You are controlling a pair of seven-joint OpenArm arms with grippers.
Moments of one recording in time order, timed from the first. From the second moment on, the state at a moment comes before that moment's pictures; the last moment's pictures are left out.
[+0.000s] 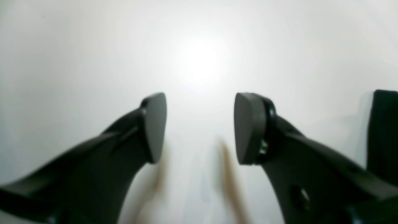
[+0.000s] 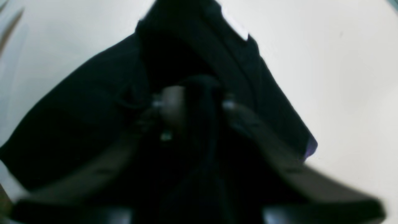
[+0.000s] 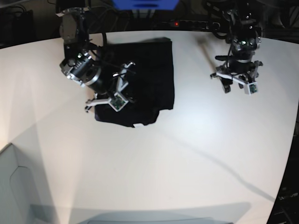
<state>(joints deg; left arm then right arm) 23.9 -6.2 -20.4 110.3 -16.1 -0.2 39.2 -12.1 2.5 -5.7 111.5 0.3 39.3 -41.0</state>
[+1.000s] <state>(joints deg) 21.4 -6.6 -19.3 107.7 -23.0 -0.2 39.8 -21.9 9.9 -31.4 116.5 -0.2 39.3 -39.9</state>
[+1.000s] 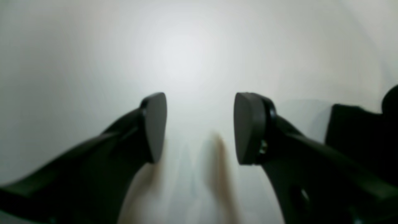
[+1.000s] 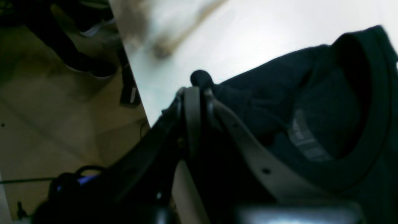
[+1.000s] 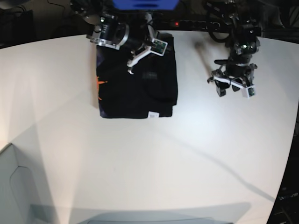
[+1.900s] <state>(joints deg) 20.3 -4.0 -3.0 99.5 -23.3 -0.4 36.0 -17.5 10.2 -30.1 110.3 0.0 38.9 -40.5</state>
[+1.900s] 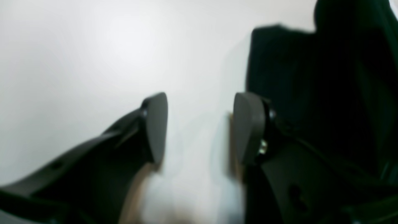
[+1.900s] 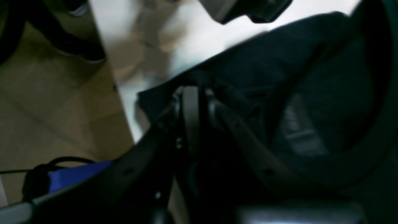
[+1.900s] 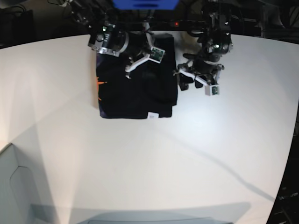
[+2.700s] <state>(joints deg) 10.4 1.7 -2.4 90.8 -23.8 -0.6 38.3 -17.7 9.6 -34.2 107.1 0.0 38.9 -39.9</state>
